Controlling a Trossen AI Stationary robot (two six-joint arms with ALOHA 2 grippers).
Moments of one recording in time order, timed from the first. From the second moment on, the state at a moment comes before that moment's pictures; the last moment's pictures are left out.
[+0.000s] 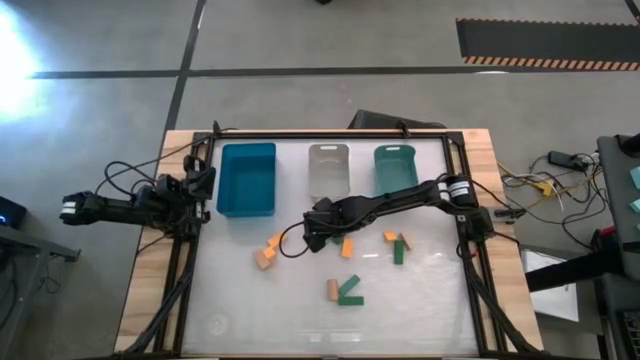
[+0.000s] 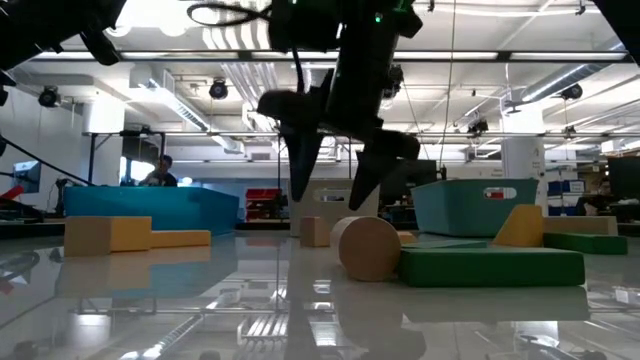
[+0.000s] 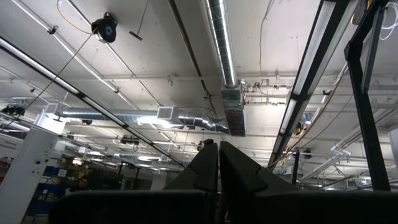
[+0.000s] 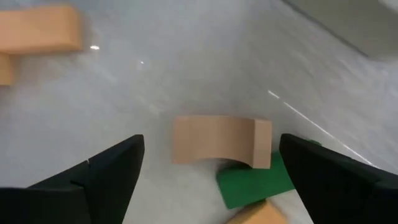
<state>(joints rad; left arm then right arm) -0.03 0.35 0.00 1.13 -0.29 0.10 0.07 2.11 1.65 -0.82 0.16 1.00</state>
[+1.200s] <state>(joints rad) -0.03 0.35 0.00 1.13 -0.30 0.10 0.07 2.18 1.64 -0.79 0.17 0.97</state>
